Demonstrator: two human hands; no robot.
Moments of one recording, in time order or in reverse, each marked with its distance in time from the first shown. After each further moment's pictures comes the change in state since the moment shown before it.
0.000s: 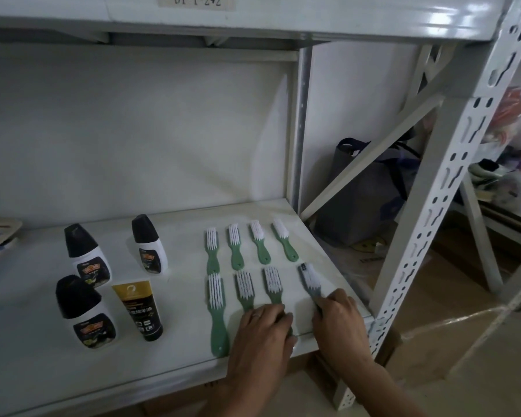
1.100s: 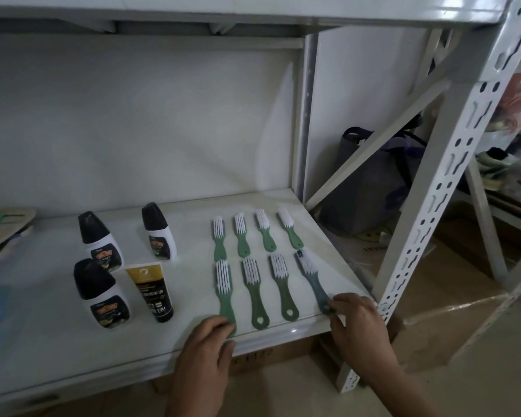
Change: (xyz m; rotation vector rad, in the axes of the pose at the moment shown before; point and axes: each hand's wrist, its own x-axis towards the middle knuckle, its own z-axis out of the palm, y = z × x) left_hand -0.079 -0.053 -0.034 -0.180 0.059 -0.373; right_hand -0.032 0.026 -0.005 0.133 0.059 -0.042
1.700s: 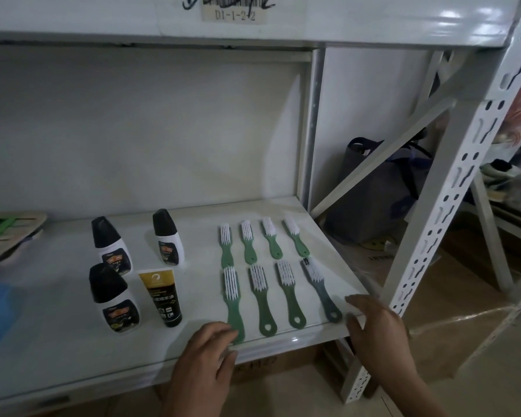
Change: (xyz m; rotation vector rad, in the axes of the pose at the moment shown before) left_hand -0.005 0.005 -0.034 -0.053 -0.014 0.046; right_hand 0.000 -0.005 -0.021 0.116 0.120 0.072
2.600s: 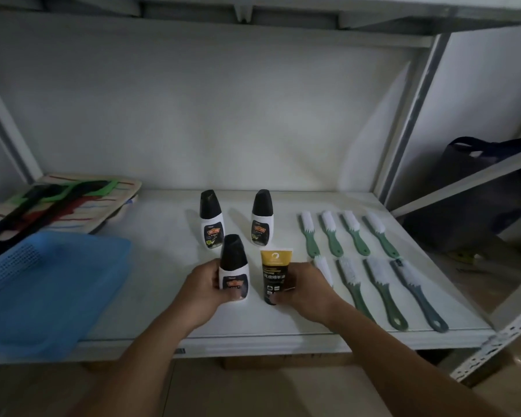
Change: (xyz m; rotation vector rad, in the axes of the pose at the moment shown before) left_hand 0.051 -0.157 -0.116 -0.562 -0.088 -0.346; right_hand 0.016 -0.219 0.139 0.319 -0.698 -0.188
